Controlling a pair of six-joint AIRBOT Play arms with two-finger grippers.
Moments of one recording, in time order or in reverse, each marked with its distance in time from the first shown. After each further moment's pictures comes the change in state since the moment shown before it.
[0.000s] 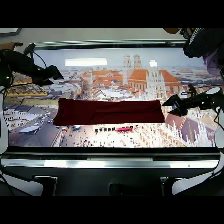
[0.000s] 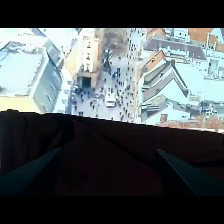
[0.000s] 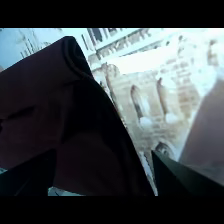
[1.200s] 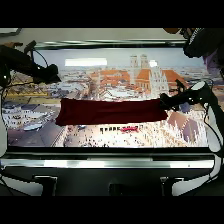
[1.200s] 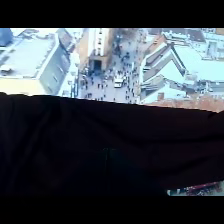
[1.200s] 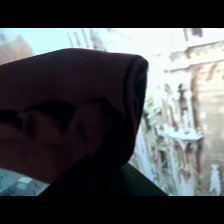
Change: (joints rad) left arm -0.038 0.025 -0.014 -0.068 0.046 -0.003; right arm 0.175 0.071 -0.001 -0.085 -0.055 0.052
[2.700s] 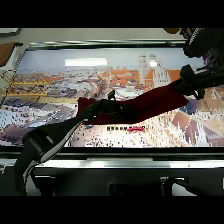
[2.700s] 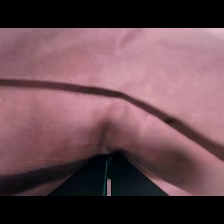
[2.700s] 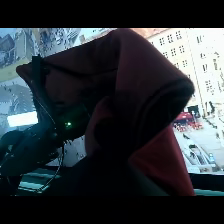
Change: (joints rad) left arm -0.708 -0.308 -0.257 -0.332 -0.716 -0.375; right arm 0.000 0.403 0.204 0.011 0.307 0.439
